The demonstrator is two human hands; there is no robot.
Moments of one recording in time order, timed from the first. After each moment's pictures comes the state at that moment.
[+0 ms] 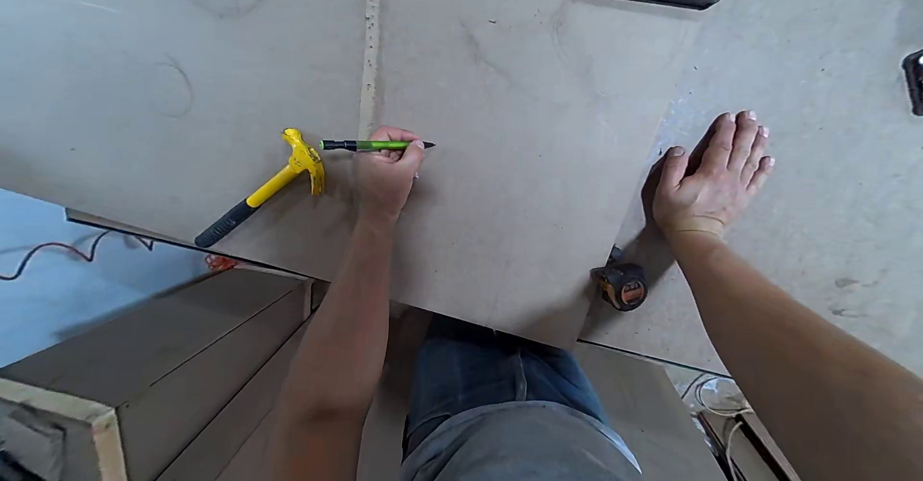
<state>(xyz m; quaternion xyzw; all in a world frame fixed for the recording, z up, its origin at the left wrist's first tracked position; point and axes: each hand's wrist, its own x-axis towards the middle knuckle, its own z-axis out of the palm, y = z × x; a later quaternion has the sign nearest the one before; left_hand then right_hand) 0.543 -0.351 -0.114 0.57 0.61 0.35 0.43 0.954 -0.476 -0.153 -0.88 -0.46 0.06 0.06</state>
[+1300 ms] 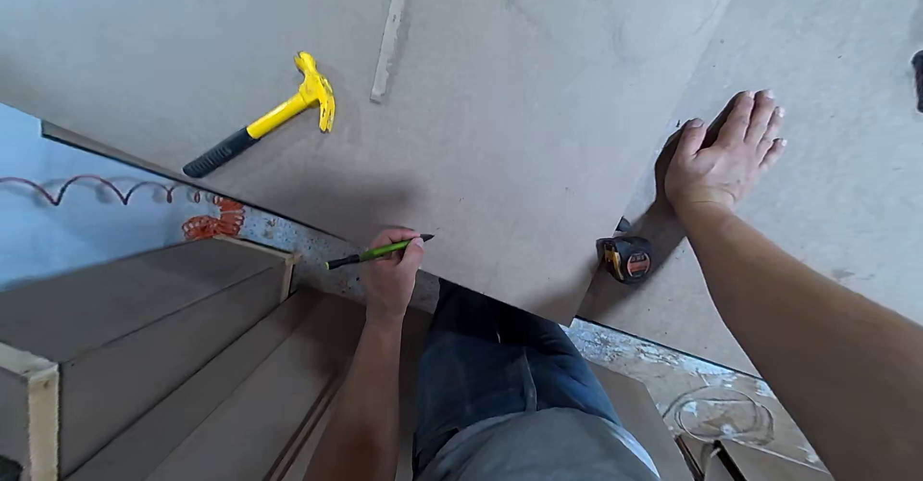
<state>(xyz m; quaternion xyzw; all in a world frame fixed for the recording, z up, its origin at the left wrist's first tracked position) 0.504 -0.572 -0.097 0.47 0.70 0.36 0.41 0.951 -0.476 -0.149 -0.88 -0.47 0.05 0.06</state>
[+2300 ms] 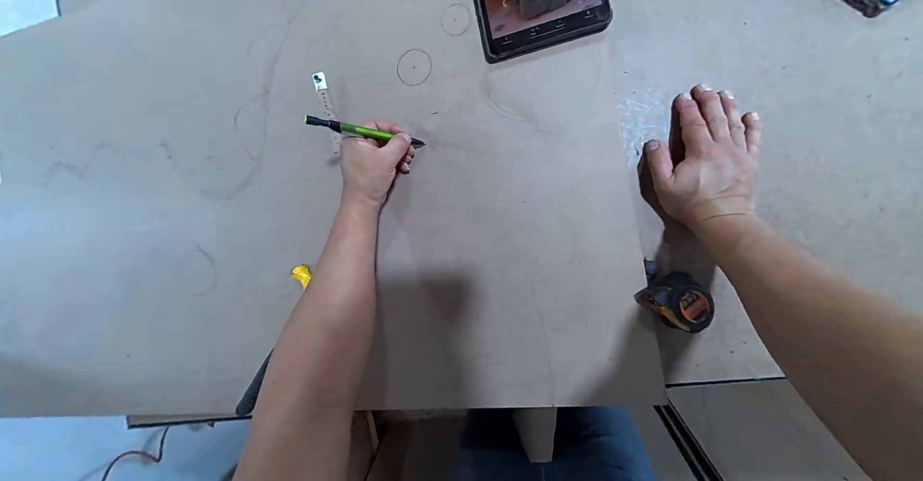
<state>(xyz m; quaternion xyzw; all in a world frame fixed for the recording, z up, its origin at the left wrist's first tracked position) 0.598 -0.194 -0.127 0.66 0.46 0.27 0.53 0.958 -0.477 -0.157 -0.88 -0.46 0.06 0.09</state>
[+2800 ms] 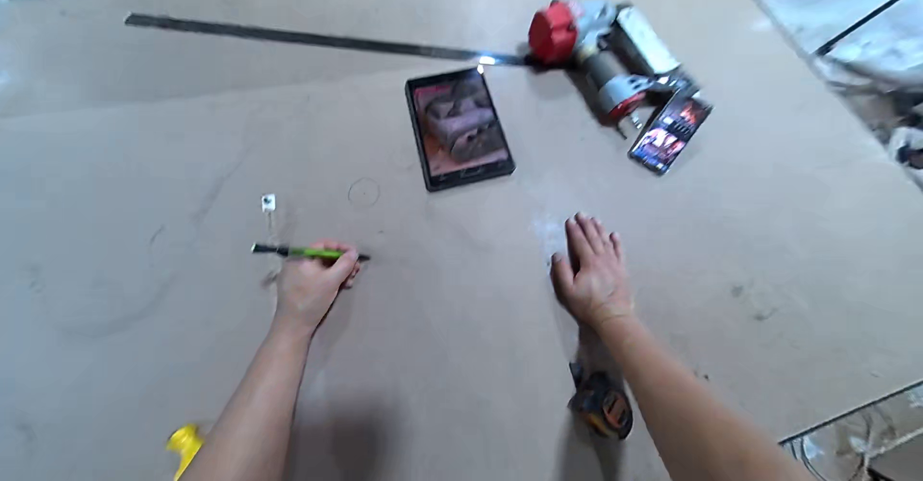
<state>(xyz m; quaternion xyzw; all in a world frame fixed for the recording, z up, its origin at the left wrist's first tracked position) 0.602 -0.194 -0.127 0.69 0.48 0.24 0.48 0.958 -0.477 -0.166 -0.88 -0.46 -0.02 0.09</state>
